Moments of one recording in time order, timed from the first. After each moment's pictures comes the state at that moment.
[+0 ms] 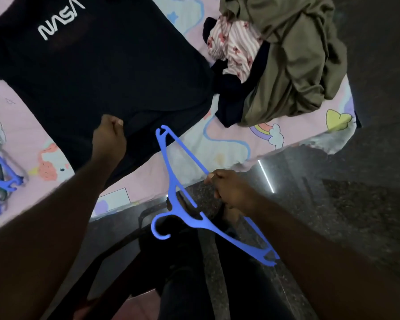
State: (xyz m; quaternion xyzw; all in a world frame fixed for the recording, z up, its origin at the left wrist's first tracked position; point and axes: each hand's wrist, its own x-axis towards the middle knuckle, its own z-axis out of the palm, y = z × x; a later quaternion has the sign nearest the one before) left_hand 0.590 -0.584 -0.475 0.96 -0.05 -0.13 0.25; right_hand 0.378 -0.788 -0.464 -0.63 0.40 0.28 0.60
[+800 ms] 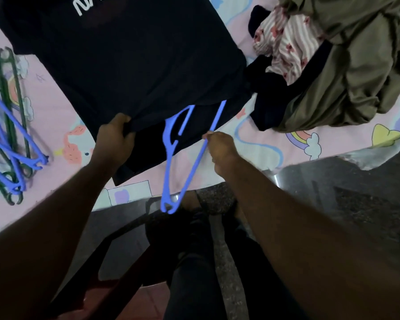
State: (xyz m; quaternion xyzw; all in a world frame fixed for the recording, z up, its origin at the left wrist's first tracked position) left_hand 0.598 -0.526 -0.459 0.96 -0.11 -0.15 0.22; right_hand 0.507 -0.740 -0.503 -0.50 0.53 0.17 0.66
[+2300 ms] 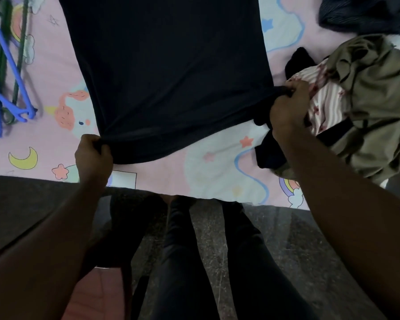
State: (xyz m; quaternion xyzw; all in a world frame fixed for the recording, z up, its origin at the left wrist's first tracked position) left_hand 0.537 -0.489 -0.490 0.91 0.29 -0.11 0.26; right_hand 0.621 -0.876 -0.488 -0.79 0.37 -0.02 0.48
